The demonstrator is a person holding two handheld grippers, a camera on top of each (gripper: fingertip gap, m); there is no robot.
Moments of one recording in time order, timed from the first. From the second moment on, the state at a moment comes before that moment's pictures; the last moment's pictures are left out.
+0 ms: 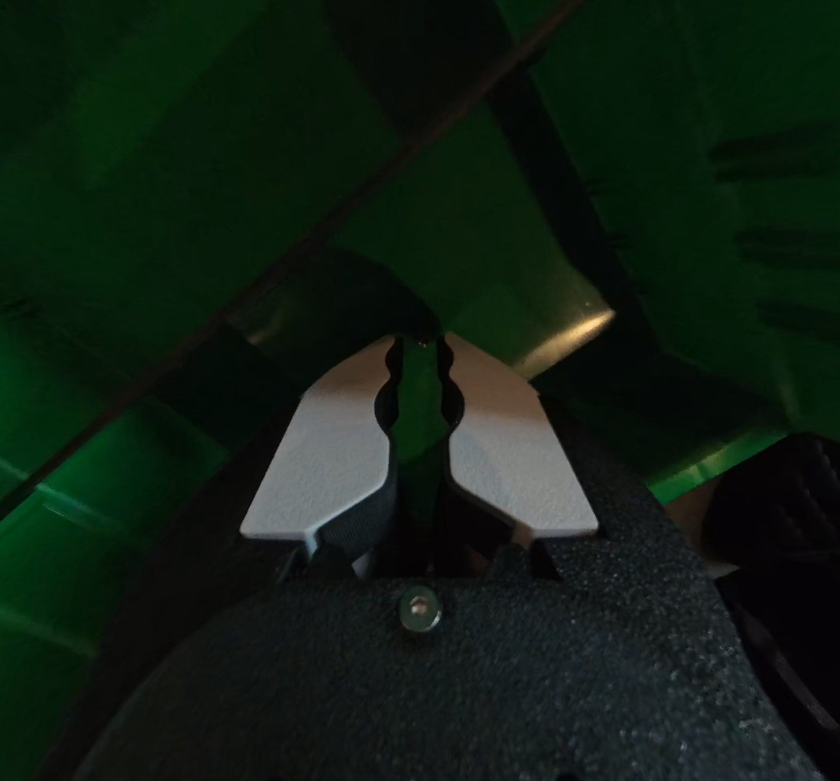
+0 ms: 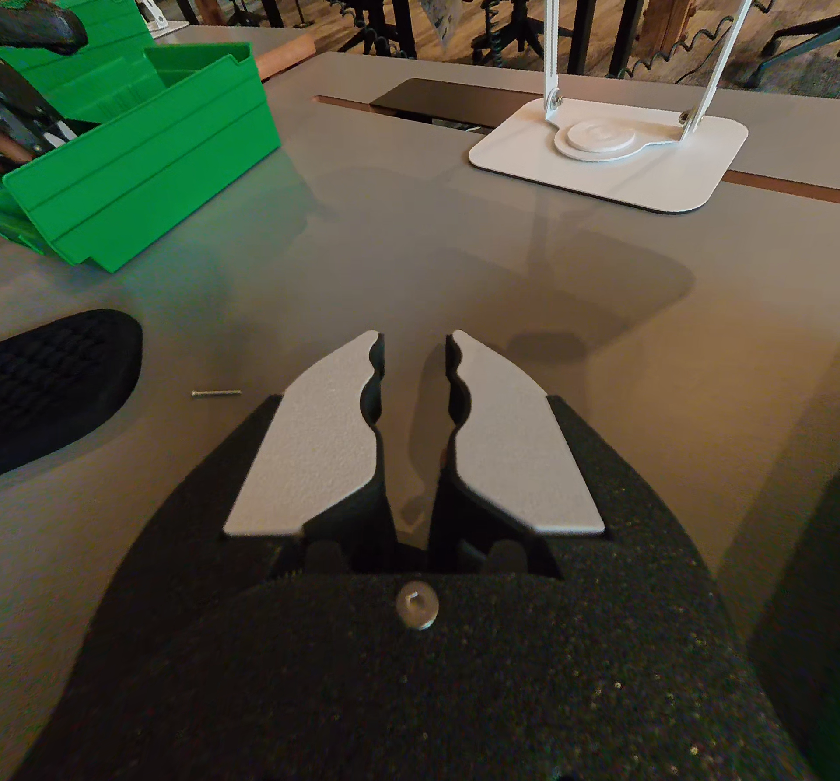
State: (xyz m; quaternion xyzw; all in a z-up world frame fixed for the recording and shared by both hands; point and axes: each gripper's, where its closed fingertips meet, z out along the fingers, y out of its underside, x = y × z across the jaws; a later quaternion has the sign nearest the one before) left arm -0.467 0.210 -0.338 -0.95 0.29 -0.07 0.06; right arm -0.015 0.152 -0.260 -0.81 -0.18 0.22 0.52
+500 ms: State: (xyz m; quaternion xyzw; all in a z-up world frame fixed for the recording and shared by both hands) left arm -0.473 0.210 -0.339 -0.95 0.30 -0.06 0.06; right arm -0.012 0.153 -0.258 -0.80 -0.18 0.21 0.53
